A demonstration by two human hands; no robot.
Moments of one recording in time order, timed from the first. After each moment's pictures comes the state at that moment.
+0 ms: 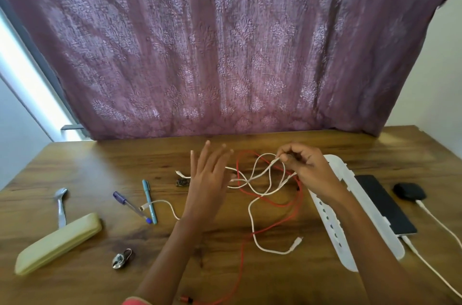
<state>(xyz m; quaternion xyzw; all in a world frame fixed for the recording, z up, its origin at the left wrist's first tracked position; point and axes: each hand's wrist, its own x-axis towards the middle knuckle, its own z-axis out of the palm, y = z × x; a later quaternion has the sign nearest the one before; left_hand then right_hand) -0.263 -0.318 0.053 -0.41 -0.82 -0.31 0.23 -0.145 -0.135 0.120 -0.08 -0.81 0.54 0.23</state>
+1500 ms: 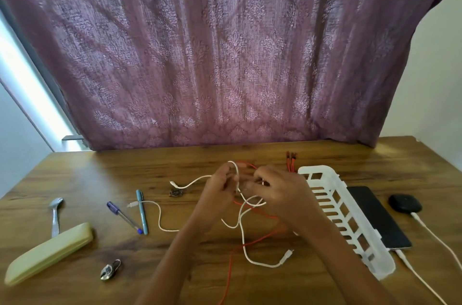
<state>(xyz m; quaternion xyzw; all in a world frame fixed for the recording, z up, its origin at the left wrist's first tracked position) -0.224 -0.290 0.101 -0.33 -0.70 -0.61 -0.14 -0.131 -0.157 0.119 0.12 -0.93 -0.03 0.35</state>
